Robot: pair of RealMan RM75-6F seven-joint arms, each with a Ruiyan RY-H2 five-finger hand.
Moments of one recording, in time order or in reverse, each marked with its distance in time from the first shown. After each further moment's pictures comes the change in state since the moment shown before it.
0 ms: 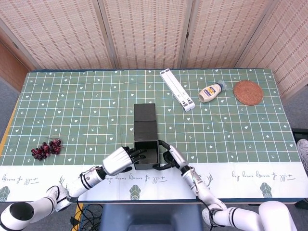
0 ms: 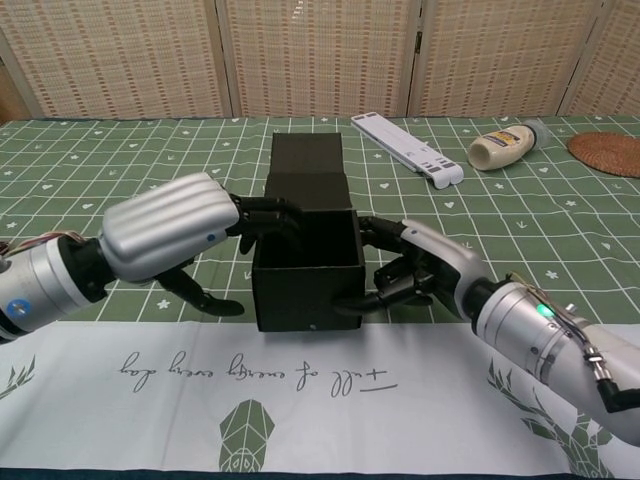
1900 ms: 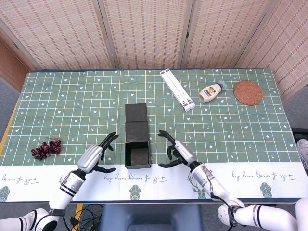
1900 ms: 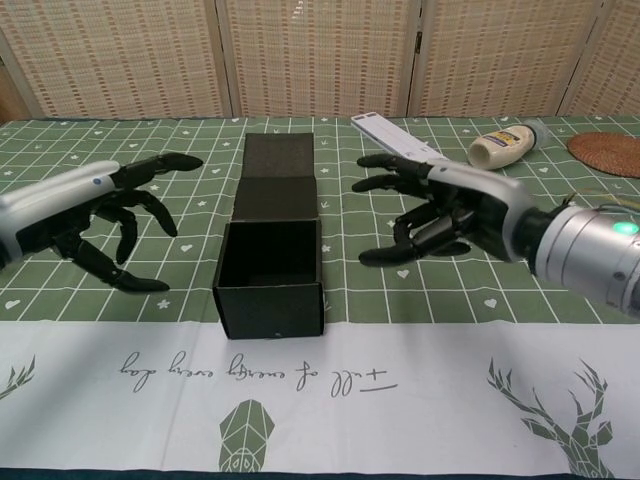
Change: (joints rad) left arm 0.182 0.333 -0.107 -0.692 -0.399 -0.270 -0.121; right arm -0.010 0.347 0.075 -0.464 0.105 -0.081 -0.235
